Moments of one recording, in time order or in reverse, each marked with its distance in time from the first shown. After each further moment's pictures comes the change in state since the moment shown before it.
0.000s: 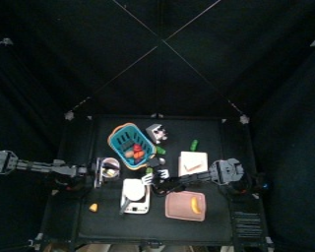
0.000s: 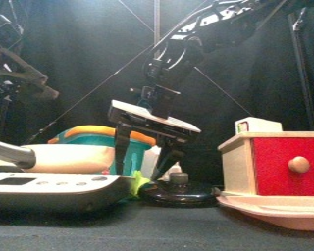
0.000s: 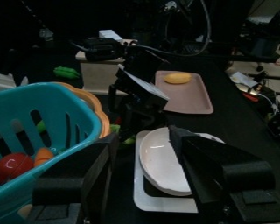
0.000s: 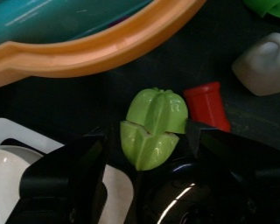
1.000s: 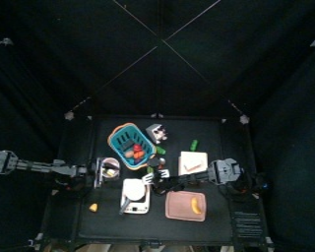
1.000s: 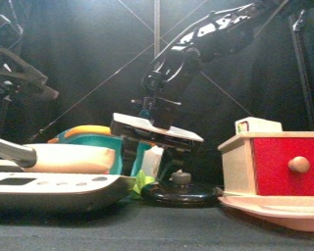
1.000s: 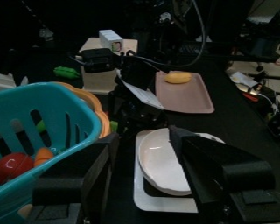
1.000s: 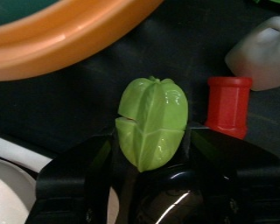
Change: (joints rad) left arm 0.000 0.000 0.000 0.000 0.000 -0.002; right arm -0.014 0.028 0.006 0.031 0.002 0.000
